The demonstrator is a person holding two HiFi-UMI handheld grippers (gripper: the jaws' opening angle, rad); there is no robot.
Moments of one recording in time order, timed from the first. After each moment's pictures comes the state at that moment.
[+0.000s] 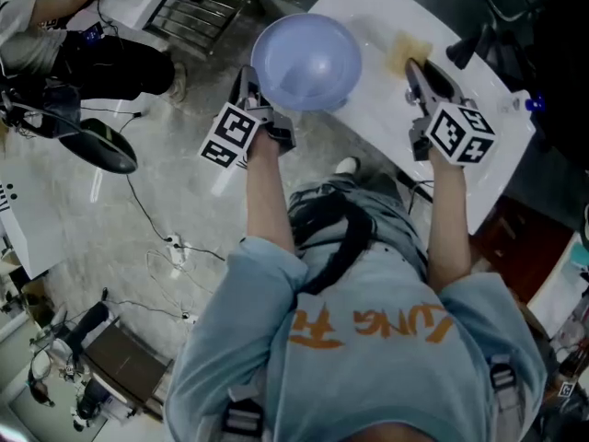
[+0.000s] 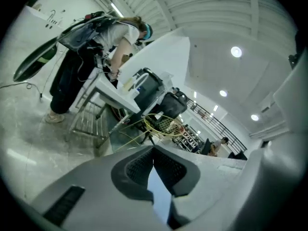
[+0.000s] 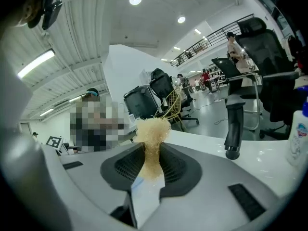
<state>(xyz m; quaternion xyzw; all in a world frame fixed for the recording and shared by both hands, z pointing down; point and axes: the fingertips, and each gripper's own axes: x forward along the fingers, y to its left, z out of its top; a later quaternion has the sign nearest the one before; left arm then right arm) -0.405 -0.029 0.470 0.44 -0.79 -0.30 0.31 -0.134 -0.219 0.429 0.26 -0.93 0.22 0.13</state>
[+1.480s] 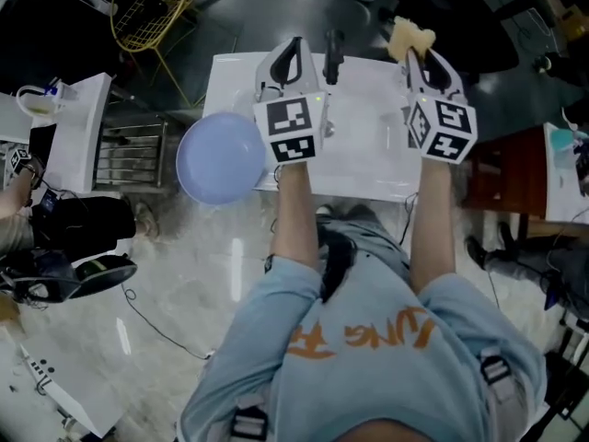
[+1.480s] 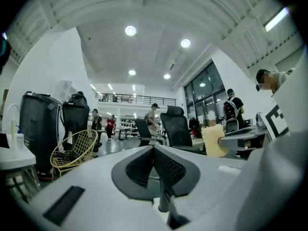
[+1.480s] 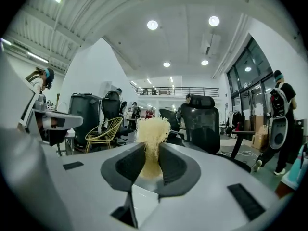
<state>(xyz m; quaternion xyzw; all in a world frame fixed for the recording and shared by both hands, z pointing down) -0.104 -0.292 0.283 0.77 -0.64 -0.01 0.01 0.107 -0.318 0.296 0.59 -0.81 -0.02 0.09</state>
